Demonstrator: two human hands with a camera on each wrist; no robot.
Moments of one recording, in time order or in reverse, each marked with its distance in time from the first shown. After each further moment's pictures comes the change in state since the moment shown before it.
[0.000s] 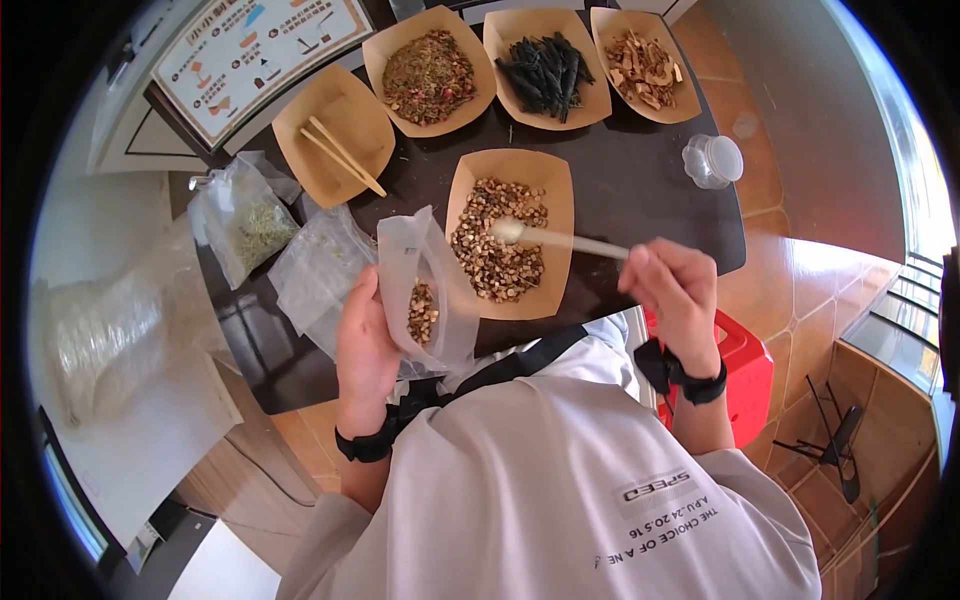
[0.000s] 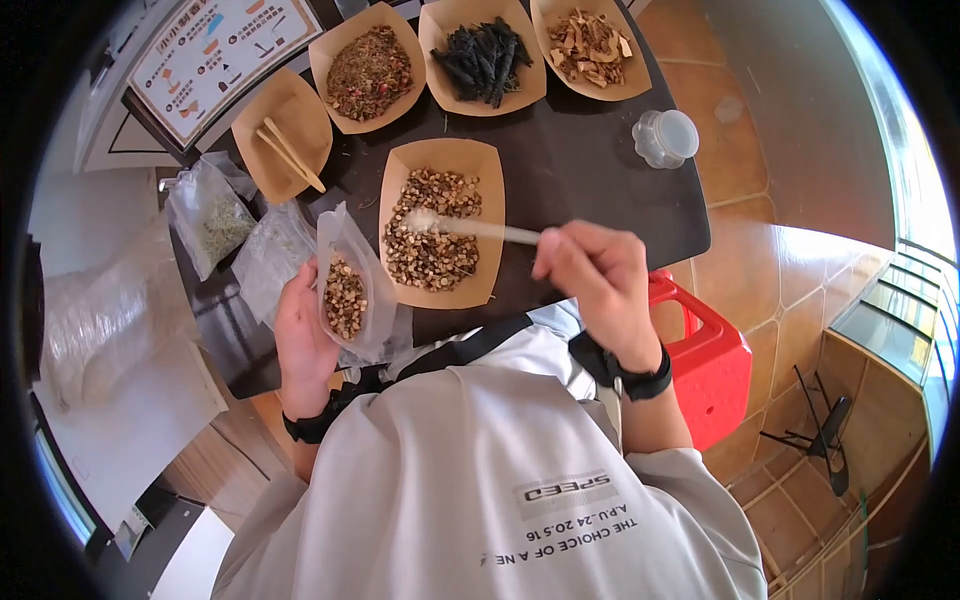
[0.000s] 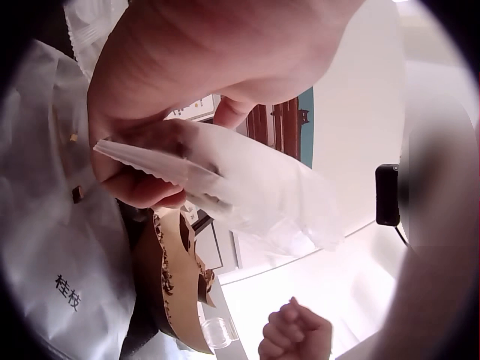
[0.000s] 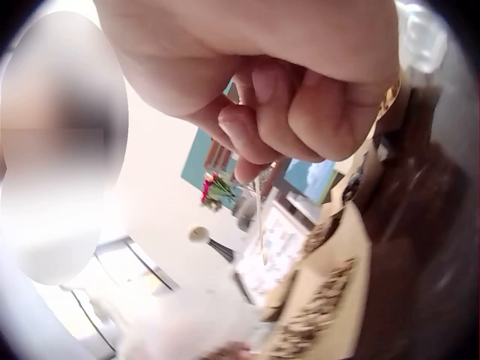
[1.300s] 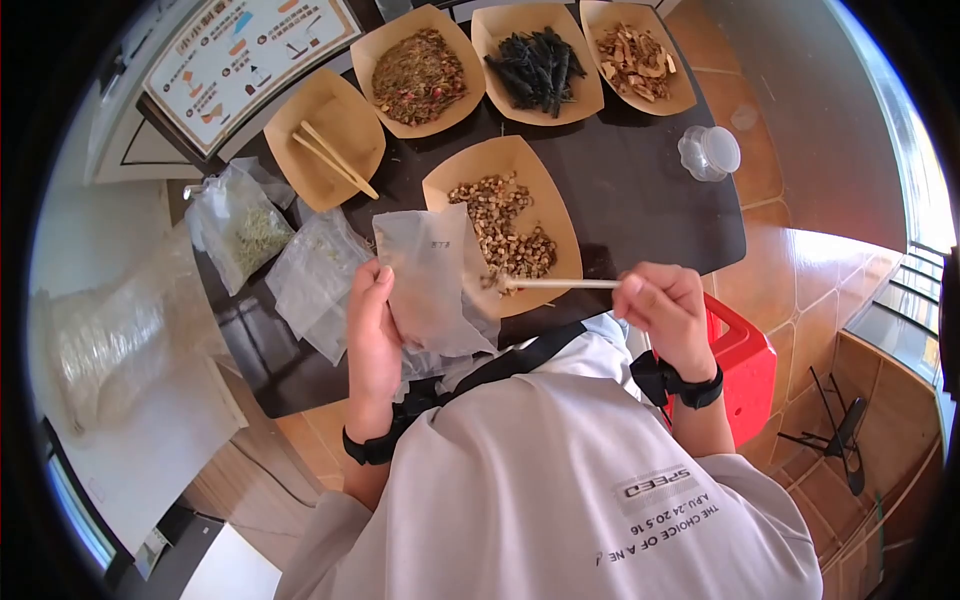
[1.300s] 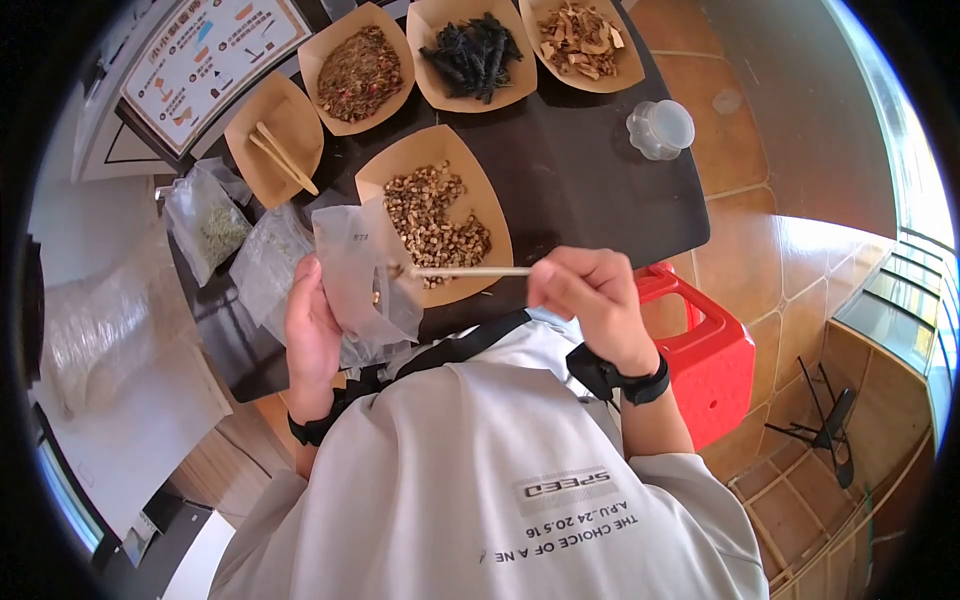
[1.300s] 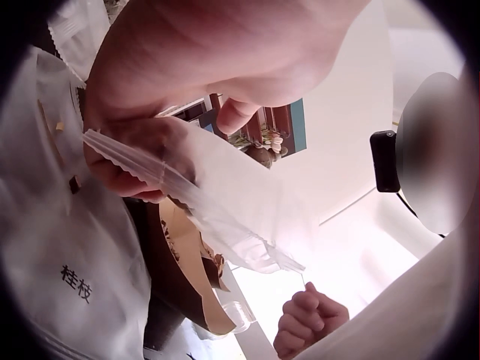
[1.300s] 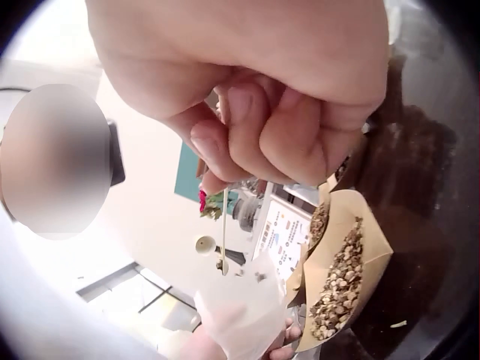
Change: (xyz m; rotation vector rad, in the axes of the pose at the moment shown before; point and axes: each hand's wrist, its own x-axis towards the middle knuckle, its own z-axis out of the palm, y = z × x) left_hand 0.005 -0.010 0.014 0.266 0.112 0.126; right_hand -0.015 0.015 -0.003 0.201 -0.149 0.096
